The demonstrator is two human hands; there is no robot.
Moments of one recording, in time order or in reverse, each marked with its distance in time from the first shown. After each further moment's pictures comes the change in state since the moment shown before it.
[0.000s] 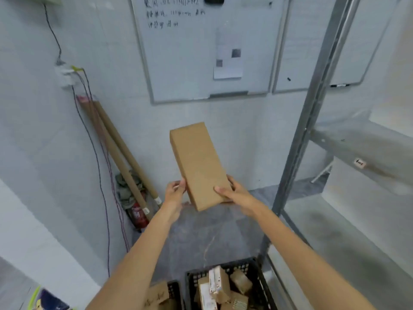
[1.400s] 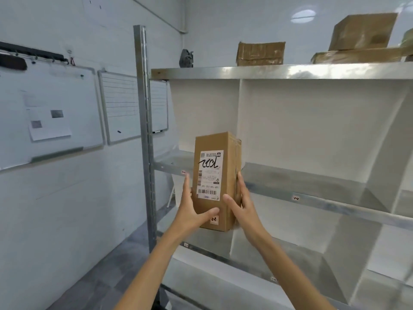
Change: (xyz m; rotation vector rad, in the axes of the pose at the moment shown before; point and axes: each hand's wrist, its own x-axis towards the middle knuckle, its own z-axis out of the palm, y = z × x) left_hand -0.249 0.021 0.148 0.345 -1.214 0.572; right_hand -0.360 -0.072 -0.005 -0.271 1.099 -0.463
